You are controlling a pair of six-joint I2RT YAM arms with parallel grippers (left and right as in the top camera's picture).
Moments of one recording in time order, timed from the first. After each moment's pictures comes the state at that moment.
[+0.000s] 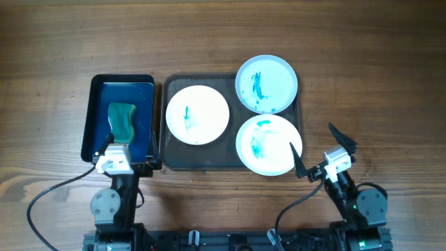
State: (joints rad) left arm 0.03 0.01 0.01 -0.07 0.05 -0.10; right arm 0.14 0.02 0.01 0.04 -0.29 -0.22
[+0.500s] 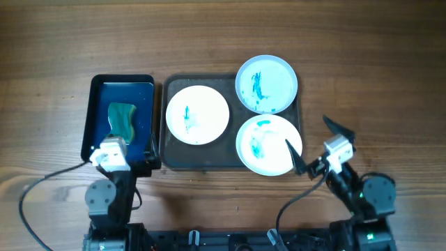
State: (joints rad) left arm 0.03 0.17 0.16 -0.20 0.05 -0.17; right arm 0.14 0.28 0.19 0.05 -0.40 -0.18
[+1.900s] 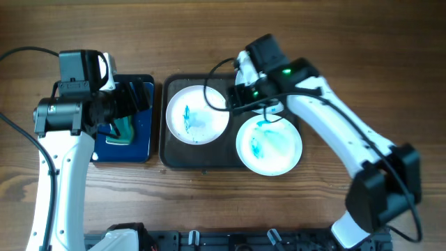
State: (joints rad) left arm 0.05 1.32 1.30 -1.04 0.09 -0.28; right arm 0.53 1.81 1.47 -0.87 -0.23 0.21
